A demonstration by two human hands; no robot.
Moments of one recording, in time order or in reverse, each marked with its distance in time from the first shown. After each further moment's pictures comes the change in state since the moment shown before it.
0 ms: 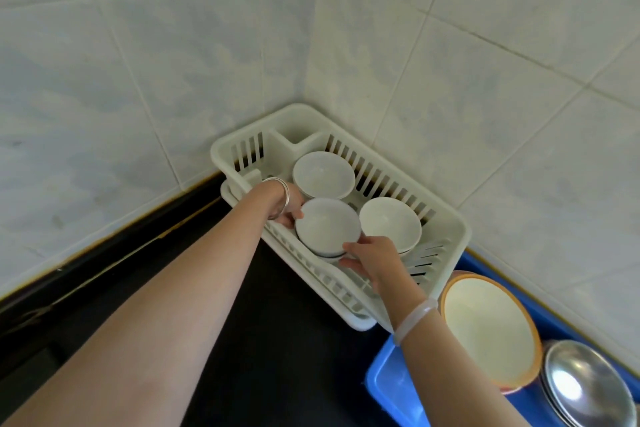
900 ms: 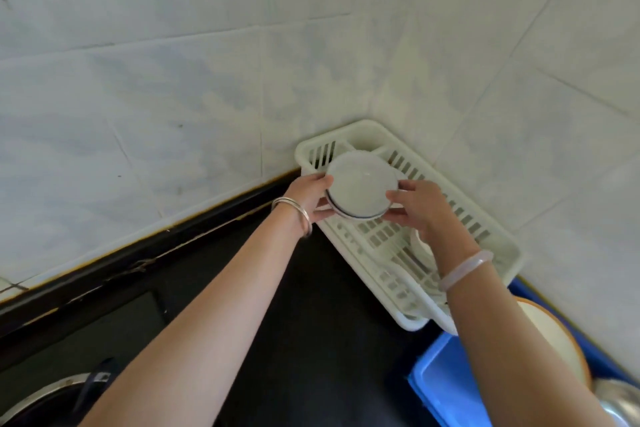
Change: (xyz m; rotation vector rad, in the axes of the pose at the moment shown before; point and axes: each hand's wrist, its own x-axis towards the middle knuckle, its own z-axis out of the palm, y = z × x) left_hand -0.106 -0.063 -0.014 -1.145 0.288 0.312; right_hand -0.055 -0.094 0.041 -0.131 -0.093 -0.309
